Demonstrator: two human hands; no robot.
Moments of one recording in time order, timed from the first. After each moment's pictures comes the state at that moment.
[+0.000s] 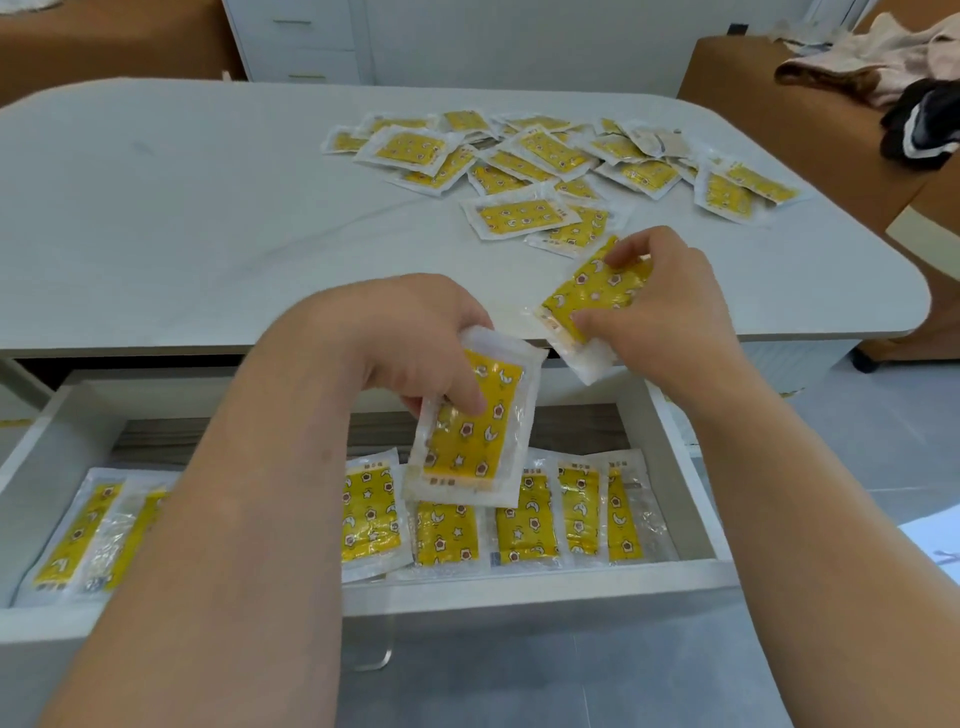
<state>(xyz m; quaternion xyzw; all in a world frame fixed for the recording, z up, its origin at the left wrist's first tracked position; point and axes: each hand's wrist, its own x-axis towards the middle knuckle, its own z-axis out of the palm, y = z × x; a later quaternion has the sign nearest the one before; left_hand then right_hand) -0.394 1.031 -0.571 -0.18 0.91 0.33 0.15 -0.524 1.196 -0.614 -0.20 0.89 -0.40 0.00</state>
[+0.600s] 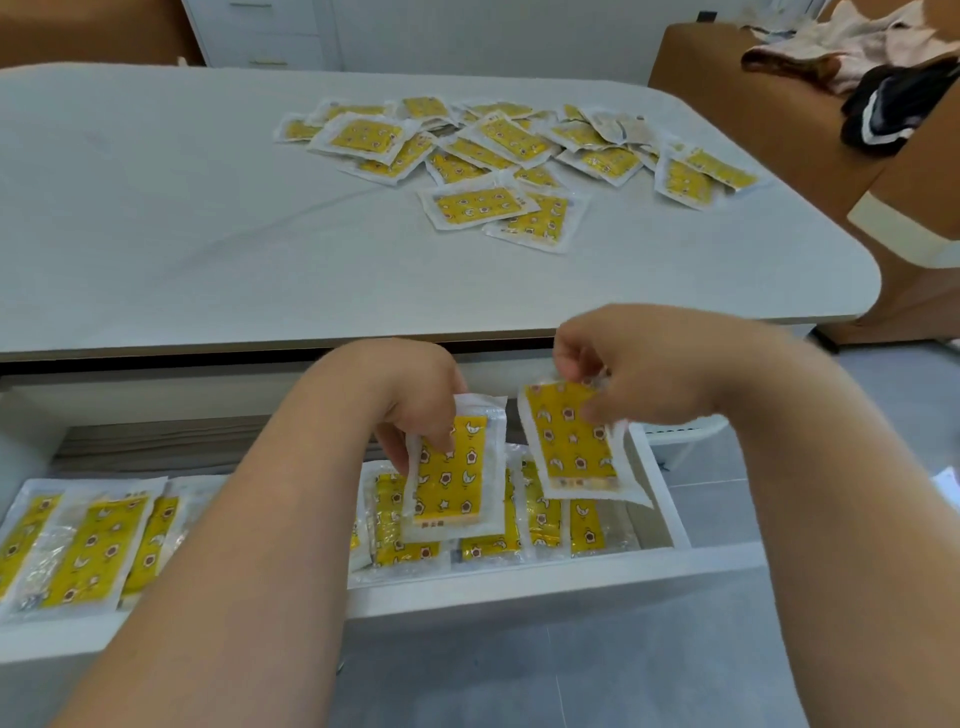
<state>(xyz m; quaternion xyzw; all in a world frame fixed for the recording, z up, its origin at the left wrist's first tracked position) -0.430 1.049 -0.633 -0.20 0.88 0.30 0.31 -0.517 1.234 -0.585 -0.40 0.88 -0.05 0.24</state>
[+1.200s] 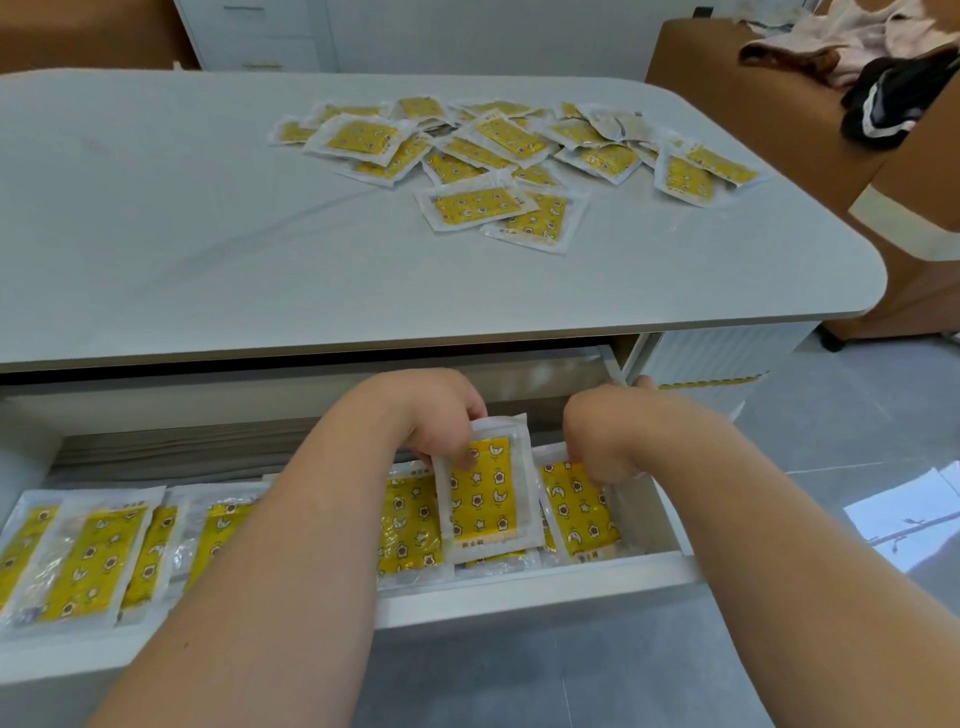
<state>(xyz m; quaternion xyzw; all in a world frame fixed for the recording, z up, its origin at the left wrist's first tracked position) -0.443 1.055 -0.666 -0.13 0.90 0.28 0.30 -0.521 1.218 -0.673 -0.35 0.88 0.21 0.24</state>
